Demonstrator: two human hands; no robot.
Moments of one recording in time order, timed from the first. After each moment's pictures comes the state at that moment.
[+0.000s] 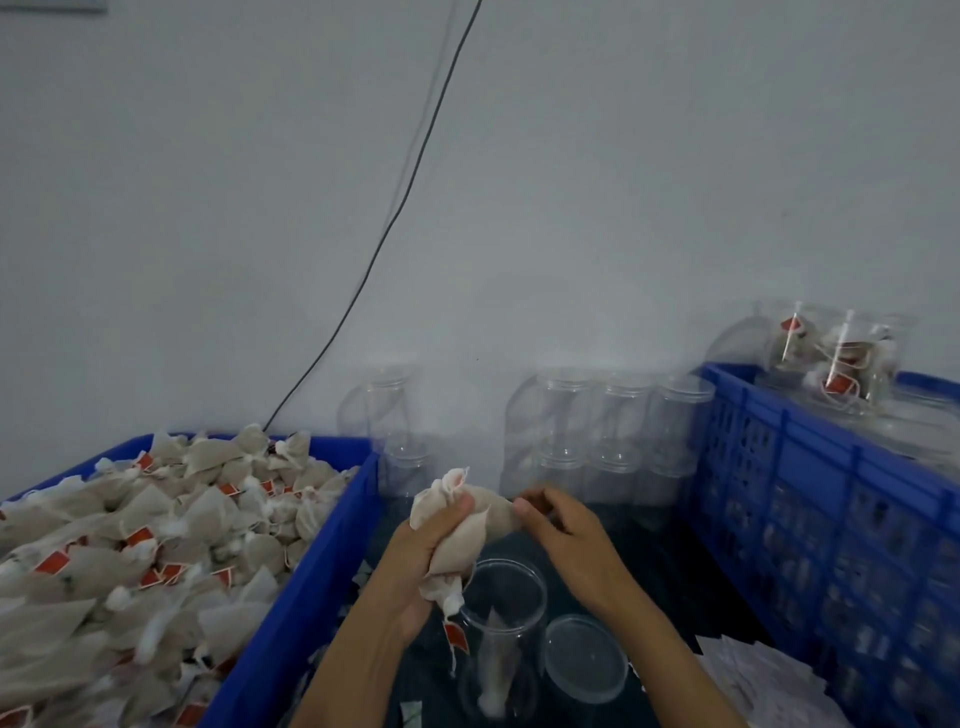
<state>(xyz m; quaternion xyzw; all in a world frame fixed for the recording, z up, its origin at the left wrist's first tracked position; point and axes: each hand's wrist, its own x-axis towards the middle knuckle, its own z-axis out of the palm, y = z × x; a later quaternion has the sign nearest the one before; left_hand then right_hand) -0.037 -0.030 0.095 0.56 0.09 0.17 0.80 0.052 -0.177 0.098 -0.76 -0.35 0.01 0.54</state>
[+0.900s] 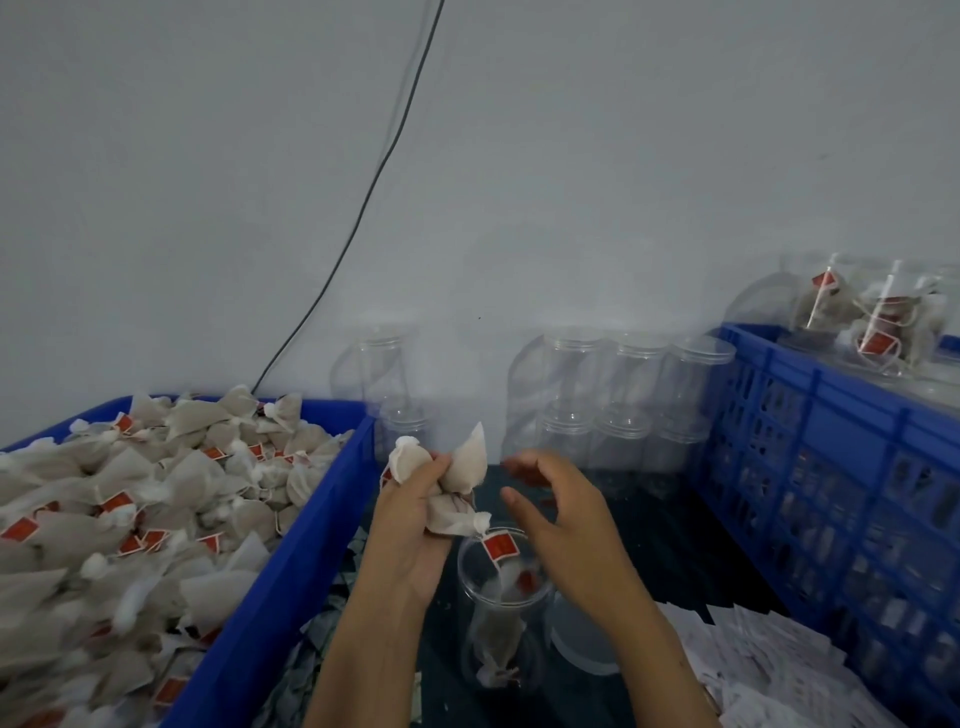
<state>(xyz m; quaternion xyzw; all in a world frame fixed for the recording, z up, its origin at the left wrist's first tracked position) -0.023 -0.034 0.099 0.35 0.14 0.26 0.89 0.033 -0.167 0.088 -0.76 -0.37 -0.07 0.52</state>
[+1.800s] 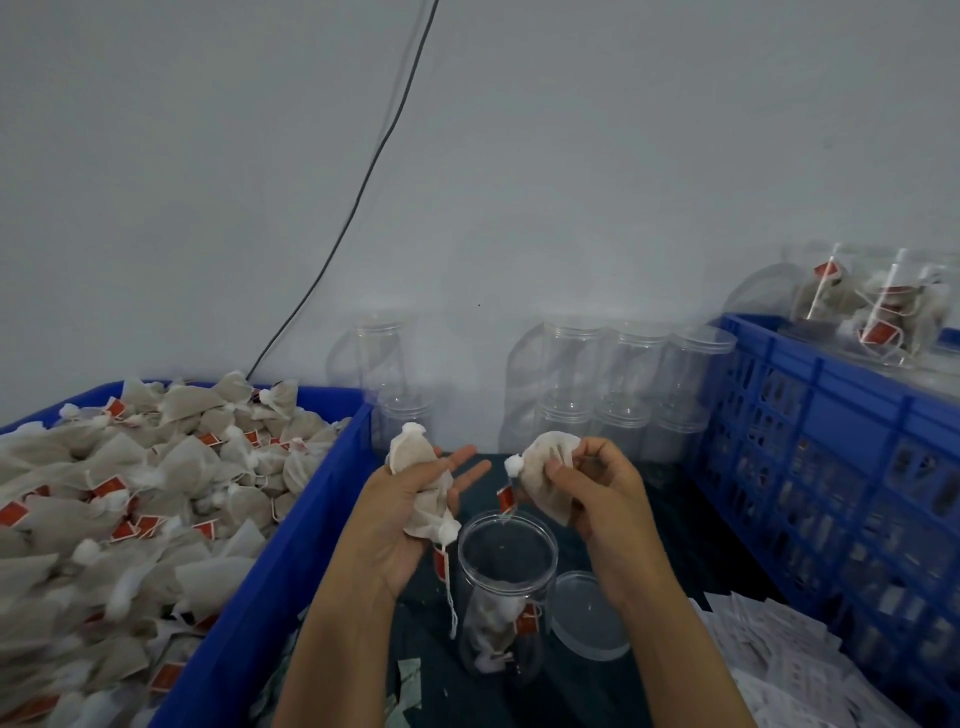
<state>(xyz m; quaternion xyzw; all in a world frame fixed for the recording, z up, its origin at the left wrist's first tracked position) -0.034 -0.019 0.099 0.37 0.11 0.18 0.90 0.042 -0.173 0.089 -0.60 -0.18 0.05 0.78</state>
